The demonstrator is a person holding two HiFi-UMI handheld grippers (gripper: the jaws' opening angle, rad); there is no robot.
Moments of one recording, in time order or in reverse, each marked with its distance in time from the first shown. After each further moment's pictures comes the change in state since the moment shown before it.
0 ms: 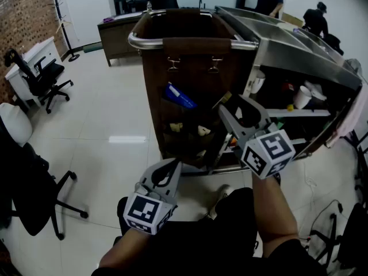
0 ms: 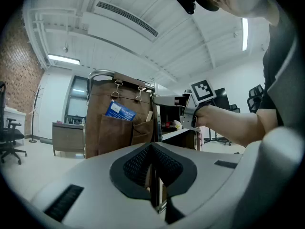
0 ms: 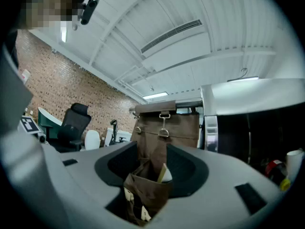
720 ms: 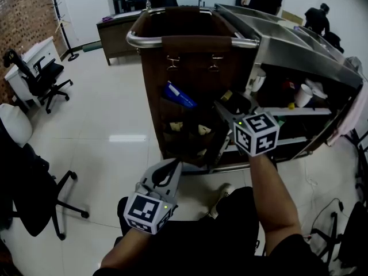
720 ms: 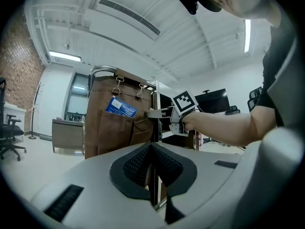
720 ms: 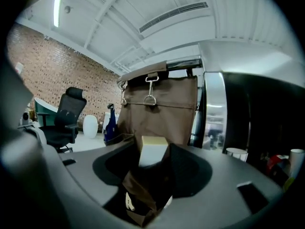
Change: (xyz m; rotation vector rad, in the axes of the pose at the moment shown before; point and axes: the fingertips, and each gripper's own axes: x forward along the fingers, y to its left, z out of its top) left arm 0.003 0.002 -0.009 -0.015 0.010 -0.012; right arm 0.047 -0.036 -0.059 -0.038 0.186 -0.034
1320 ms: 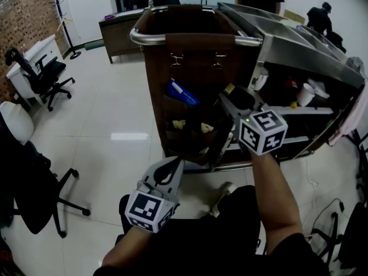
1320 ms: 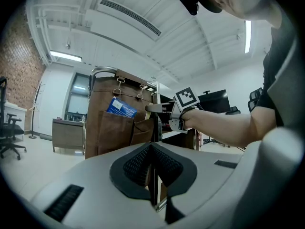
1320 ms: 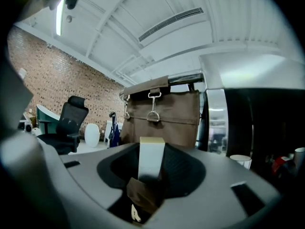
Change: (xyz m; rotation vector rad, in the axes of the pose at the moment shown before) left arm -0.003 0.000 -0.002 -0.013 0.011 0.004; right arm -0.007 0.007 0.027 0.038 -0.090 0.033
